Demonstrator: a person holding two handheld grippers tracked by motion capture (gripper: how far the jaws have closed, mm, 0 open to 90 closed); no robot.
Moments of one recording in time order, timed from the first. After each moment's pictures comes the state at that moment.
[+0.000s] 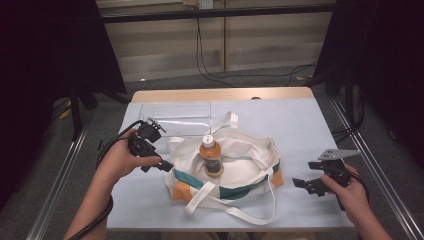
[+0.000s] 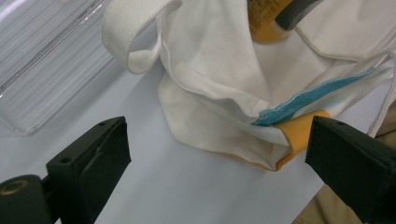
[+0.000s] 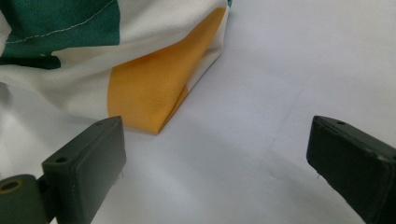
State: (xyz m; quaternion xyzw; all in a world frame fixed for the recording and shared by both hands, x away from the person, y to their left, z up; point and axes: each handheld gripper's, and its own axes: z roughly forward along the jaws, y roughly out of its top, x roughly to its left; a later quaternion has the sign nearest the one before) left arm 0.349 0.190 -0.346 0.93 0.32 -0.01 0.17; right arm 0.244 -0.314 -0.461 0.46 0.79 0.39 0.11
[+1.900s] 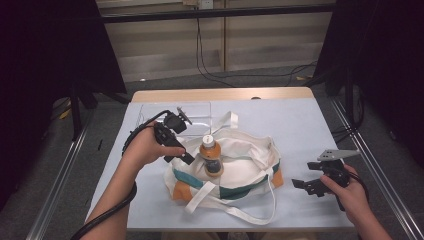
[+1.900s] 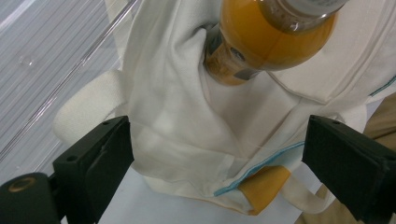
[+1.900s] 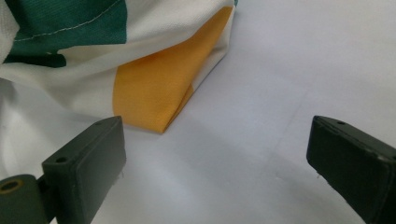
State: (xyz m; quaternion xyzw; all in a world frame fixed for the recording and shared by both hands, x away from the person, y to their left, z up) left arm 0.365 0.126 -0.337 0.95 0.27 -0.02 0.16; right arm 0.244 -0.313 -0.461 0.45 0.80 0.39 0.10
